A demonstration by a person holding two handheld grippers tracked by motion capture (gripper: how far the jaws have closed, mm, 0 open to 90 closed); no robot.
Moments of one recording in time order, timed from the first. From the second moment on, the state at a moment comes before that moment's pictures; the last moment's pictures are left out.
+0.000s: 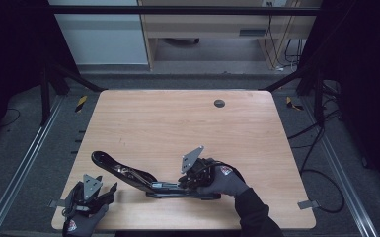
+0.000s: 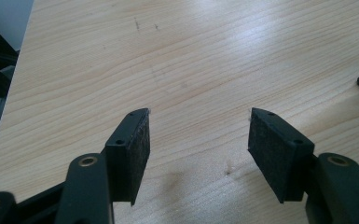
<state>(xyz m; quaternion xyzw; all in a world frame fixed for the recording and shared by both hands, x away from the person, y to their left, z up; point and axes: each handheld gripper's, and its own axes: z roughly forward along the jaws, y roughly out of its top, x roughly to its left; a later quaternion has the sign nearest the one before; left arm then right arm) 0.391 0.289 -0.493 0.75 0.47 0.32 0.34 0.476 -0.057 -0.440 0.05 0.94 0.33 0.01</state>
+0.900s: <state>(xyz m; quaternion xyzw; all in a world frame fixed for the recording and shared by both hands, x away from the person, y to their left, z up) 0.390 0.291 -0.491 0.75 0.47 0.32 0.35 0.472 -0.073 -0.433 0.11 0.92 0.37 0.05</state>
